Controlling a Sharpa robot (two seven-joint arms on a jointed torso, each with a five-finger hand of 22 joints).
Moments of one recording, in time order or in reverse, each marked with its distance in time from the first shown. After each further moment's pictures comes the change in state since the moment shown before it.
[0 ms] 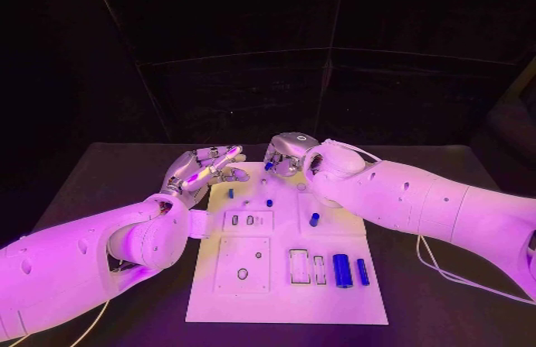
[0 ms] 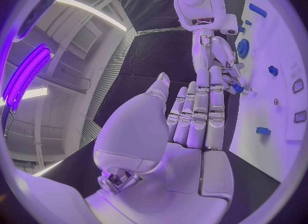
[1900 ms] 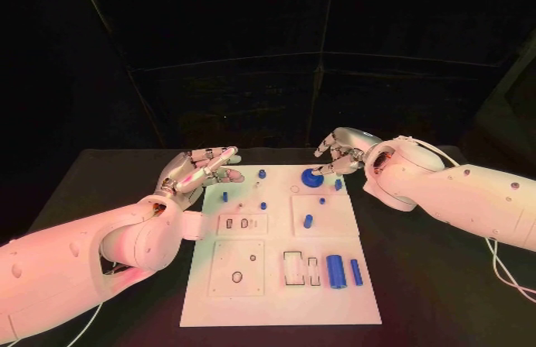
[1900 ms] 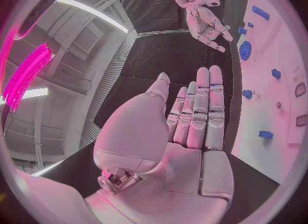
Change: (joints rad) left arm 0.006 -0.015 0.000 -0.002 0.000 0.017 -0.003; left_hand 0.000 0.000 0.000 0.000 0.000 0.000 0.000 0.000 0.000 0.000 0.000 -0.004 0.000 0.000 0.000 0.000 0.005 -0.001 0.004 -0.003 0.004 0.001; right arm 0.015 -0.388 0.036 0.313 0.195 0.005 -0.106; right_hand 0.012 -0.174 -0.290 0.328 0.137 -0.184 0.005 0.052 0.002 0.066 0.005 0.974 0.880 0.006 -0.005 -0.040 0.053 -0.056 0.113 0.002 0.184 0.264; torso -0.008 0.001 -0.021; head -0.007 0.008
